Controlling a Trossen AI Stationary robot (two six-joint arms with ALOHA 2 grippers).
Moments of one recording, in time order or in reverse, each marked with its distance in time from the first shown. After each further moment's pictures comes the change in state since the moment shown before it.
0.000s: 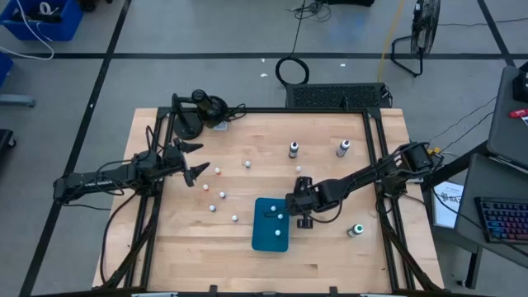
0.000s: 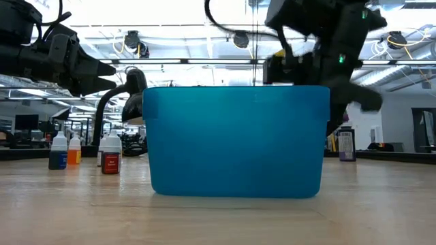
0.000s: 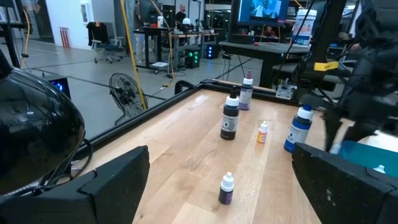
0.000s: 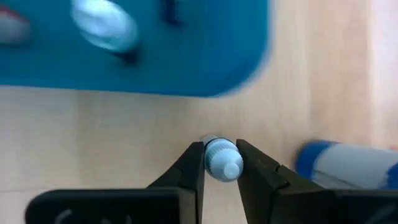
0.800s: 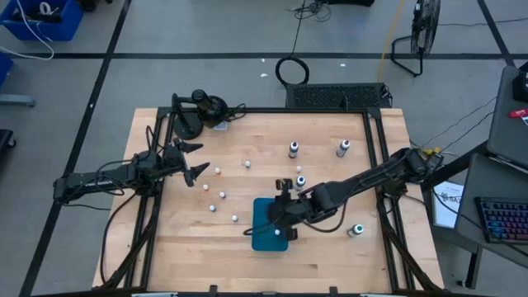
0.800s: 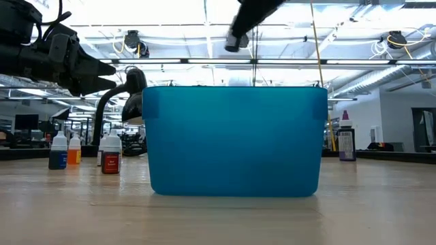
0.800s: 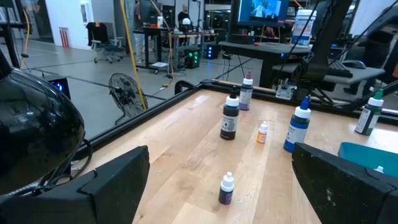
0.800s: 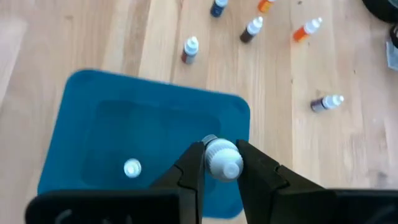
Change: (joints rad) left arm 0.000 0.000 0.000 0.000 0.000 0.000; right arm 0.098 0.091 0.599 -0.317 0.126 -0.113
